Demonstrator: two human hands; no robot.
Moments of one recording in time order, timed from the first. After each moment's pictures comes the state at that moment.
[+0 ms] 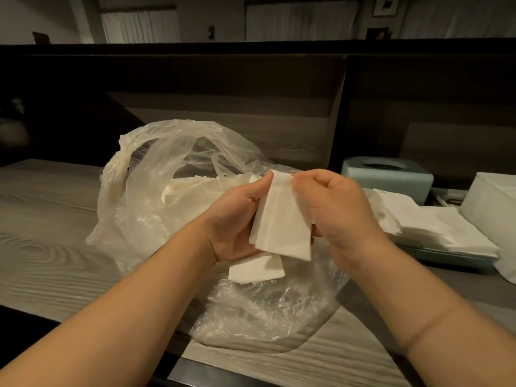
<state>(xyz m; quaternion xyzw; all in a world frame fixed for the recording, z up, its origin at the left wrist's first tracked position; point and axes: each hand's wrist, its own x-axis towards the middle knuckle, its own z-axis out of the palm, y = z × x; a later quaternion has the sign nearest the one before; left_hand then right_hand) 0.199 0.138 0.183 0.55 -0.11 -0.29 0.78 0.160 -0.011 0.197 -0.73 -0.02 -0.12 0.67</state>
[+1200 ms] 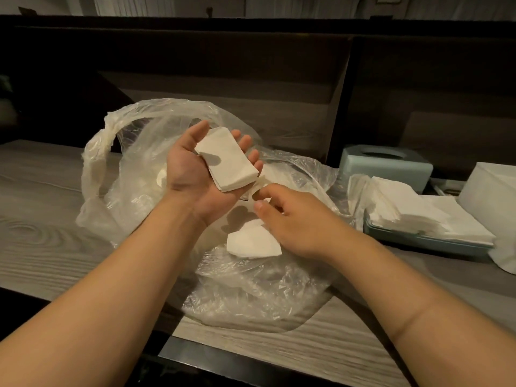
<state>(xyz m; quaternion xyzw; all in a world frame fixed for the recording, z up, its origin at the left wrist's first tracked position) 0.212 0.164 0.195 0.33 -0.04 -0.08 0.94 0.176 -0.005 0.170 -0.93 -0.19 -0.03 0.32</state>
